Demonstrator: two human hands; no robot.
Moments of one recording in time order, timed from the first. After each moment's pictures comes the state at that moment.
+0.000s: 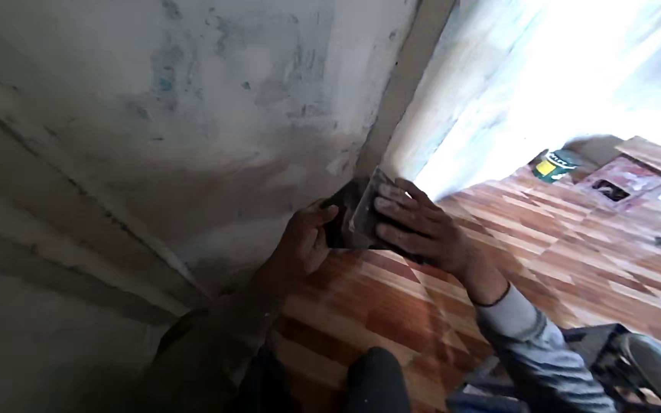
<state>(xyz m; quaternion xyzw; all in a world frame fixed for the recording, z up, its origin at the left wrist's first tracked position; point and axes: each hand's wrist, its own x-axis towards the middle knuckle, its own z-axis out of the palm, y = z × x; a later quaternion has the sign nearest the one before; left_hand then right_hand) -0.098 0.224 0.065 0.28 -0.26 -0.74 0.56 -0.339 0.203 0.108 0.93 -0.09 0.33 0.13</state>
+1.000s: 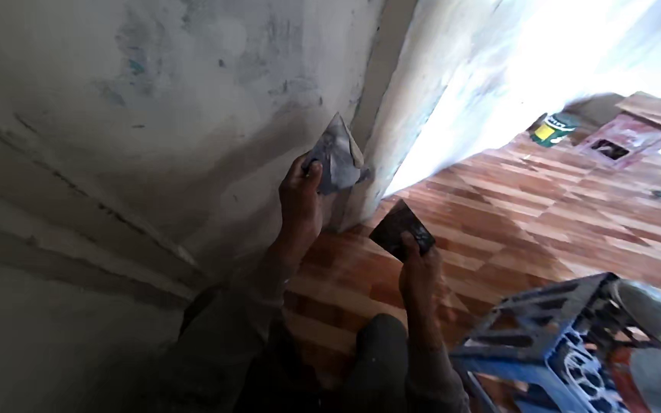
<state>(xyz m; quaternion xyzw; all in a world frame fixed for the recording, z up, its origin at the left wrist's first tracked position) -0.119 0.209 0.049 0.34 -0.36 -0.52 0.69 -0.318 0.290 -0.043 0.40 -0.54 0.70 -0.25</state>
